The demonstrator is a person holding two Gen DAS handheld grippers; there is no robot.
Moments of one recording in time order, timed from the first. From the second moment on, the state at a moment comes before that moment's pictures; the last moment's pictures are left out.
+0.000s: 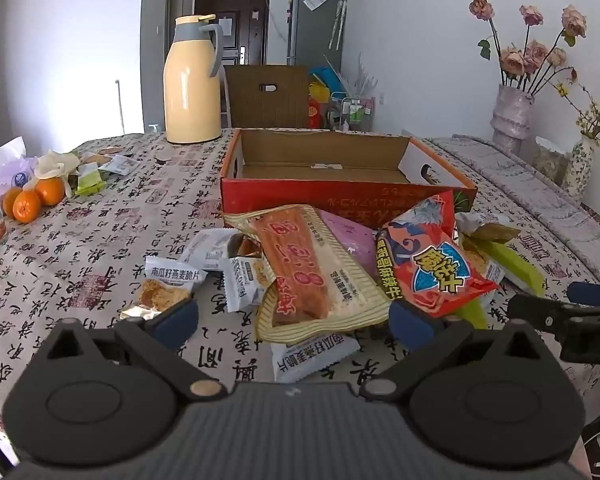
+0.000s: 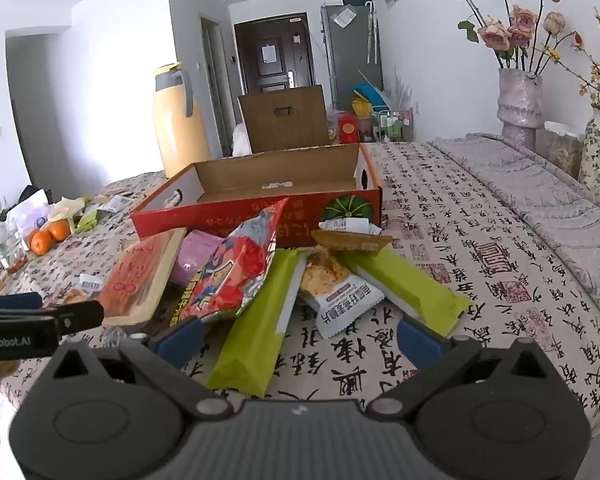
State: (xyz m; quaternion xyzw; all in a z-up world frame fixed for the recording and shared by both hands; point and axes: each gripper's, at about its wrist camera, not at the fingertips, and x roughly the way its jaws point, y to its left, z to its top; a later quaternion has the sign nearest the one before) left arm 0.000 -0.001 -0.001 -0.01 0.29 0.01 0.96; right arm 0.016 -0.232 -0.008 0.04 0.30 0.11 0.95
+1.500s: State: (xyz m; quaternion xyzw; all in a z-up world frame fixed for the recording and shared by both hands) left arm 0.001 0.000 -0.002 -0.01 0.29 0.00 0.96; right arm 0.017 -0.232 -0.011 0.04 0.30 0.11 0.95
